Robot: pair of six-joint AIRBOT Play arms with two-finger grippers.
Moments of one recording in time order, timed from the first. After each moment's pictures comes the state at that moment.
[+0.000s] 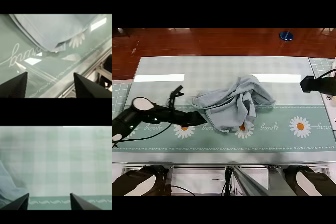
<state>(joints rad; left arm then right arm) -0.19 -1.12 0.62 0.64 -1.06 -1.18 -0.15 -0.93 0.96 -1.48 0.91 1.46</state>
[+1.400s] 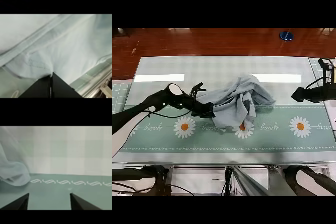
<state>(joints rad) -0.32 -1.54 0.96 0.70 -1.03 -1.33 -0.28 -1.15 0.96 -1.25 1.03 1.22</state>
